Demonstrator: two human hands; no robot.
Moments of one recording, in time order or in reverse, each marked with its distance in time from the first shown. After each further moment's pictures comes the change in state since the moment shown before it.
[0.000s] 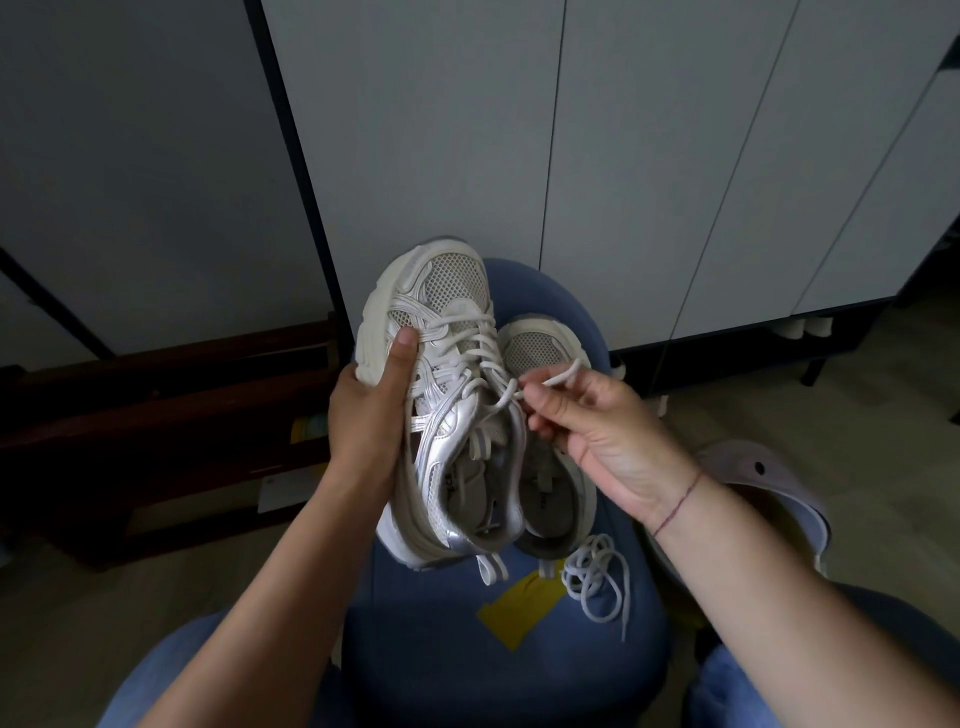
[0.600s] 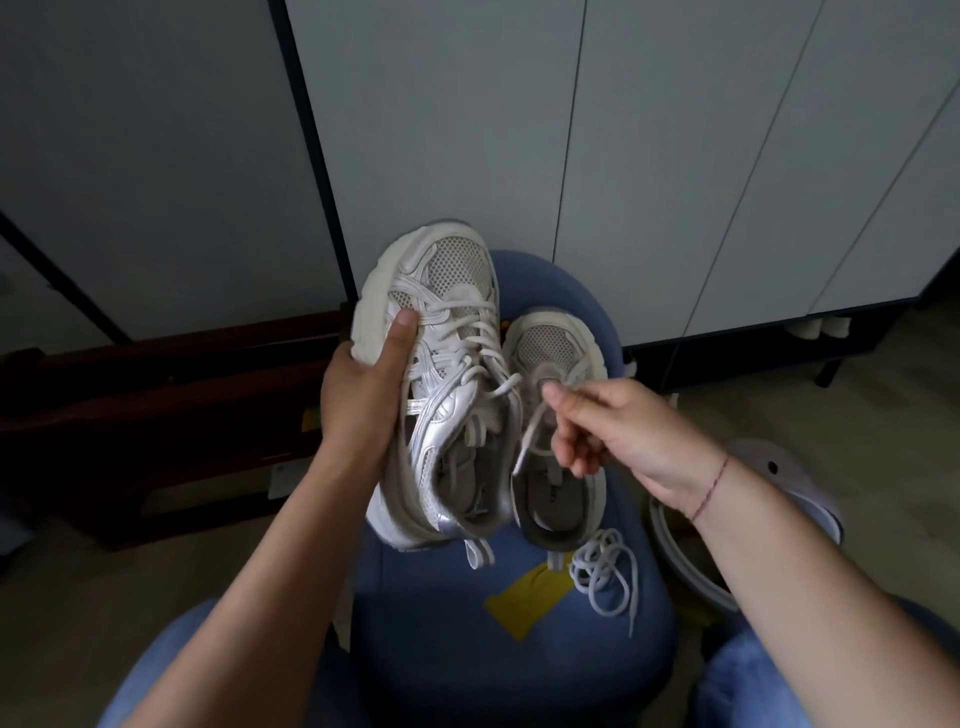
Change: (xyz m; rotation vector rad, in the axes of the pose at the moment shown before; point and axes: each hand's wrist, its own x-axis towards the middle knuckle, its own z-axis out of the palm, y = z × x) left_hand 0.011 0.004 -0.015 0.101 0.022 0.051; right_hand -0.006 -0.012 -0.009 -0.509 -0.081 0.151
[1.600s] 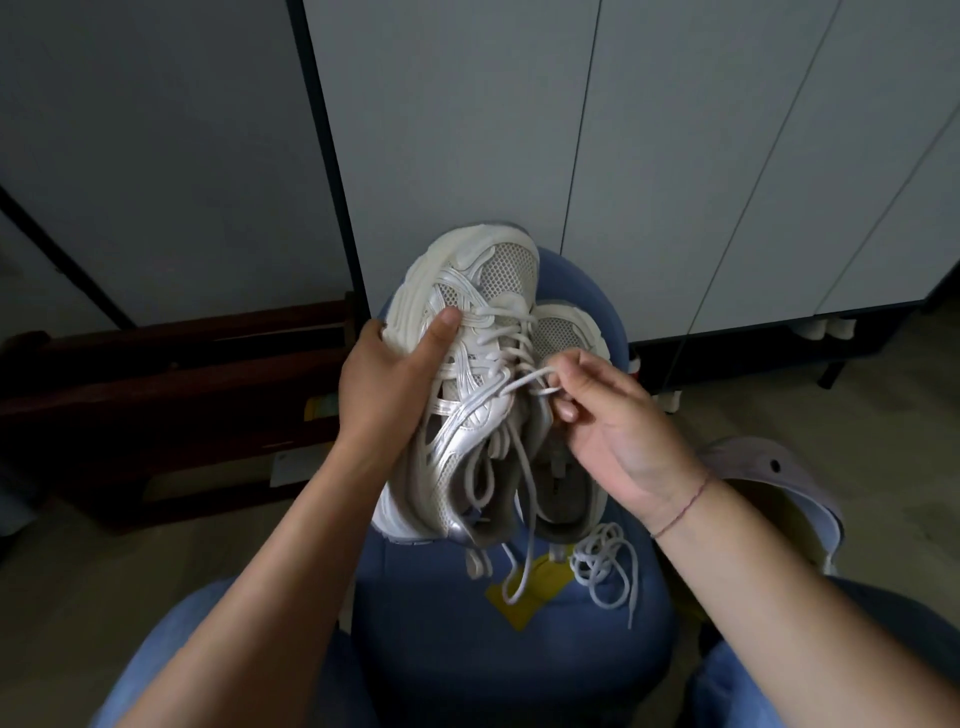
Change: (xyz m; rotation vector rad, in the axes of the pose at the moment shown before) left_hand -0.013 0.009 0.006 0.250 0.011 0.123; right_hand 0.010 0.011 0.024 0.652 0.003 -0.254
